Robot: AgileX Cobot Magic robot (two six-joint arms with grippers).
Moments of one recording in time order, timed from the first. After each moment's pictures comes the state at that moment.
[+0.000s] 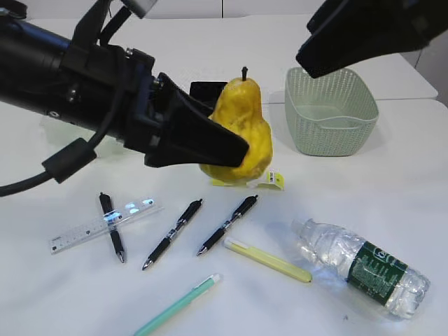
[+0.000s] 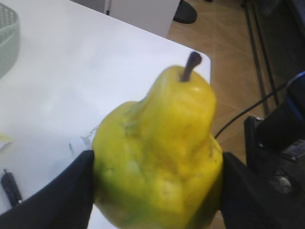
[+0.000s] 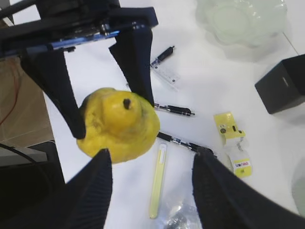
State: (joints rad) left arm -0.48 1.53 -1.08 -1.25 0.84 1.29; right arm 0.33 1.37 -1.49 0.53 1.24 -0.94
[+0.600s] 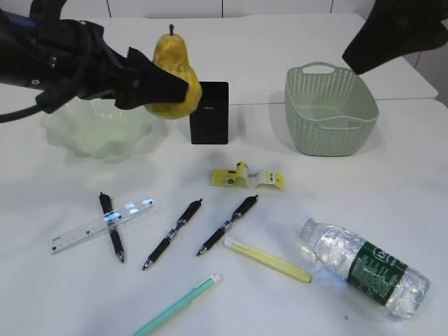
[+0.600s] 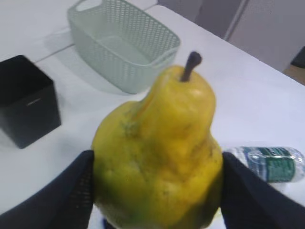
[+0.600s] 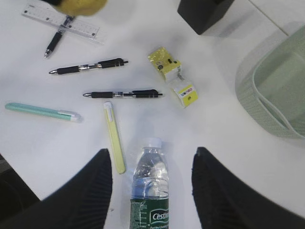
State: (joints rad) left arm -0.32 1.53 -1.08 -1.26 0.55 1.24; right arm 0.33 1.36 -1.49 0.20 1.20 -0.52
